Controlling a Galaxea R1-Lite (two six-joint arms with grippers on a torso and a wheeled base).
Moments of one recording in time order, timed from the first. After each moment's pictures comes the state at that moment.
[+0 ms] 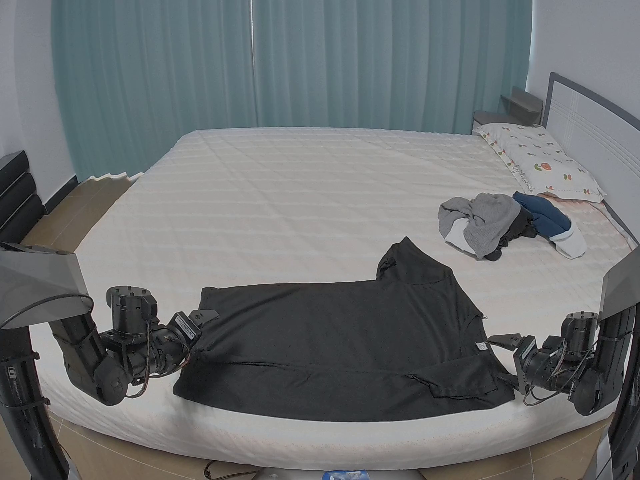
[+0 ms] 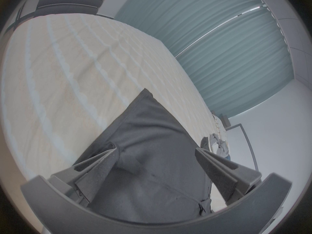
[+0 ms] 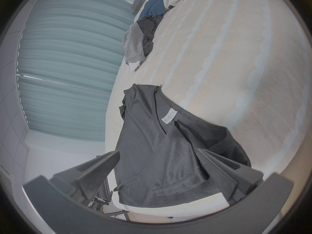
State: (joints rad) left arm -0.16 2.14 -0.43 -1.15 -0.12 -0.94; right arm -0.03 2.25 -0.11 -1.55 0.38 1.03
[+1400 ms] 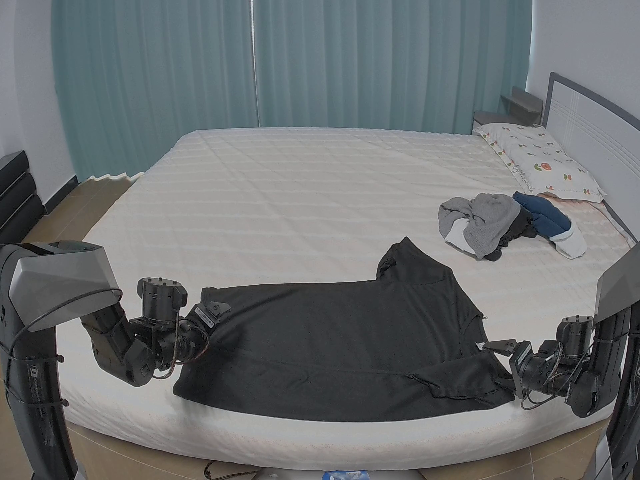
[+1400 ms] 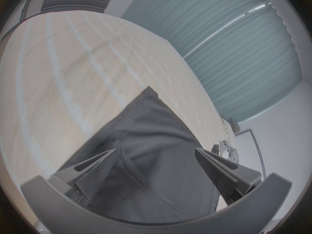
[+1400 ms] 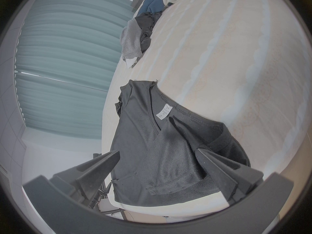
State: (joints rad) left arm -0.20 2.26 -0.66 -0.99 -0.01 -0.98; right arm -0.01 2.28 -0.10 -1.55 0.36 1.01
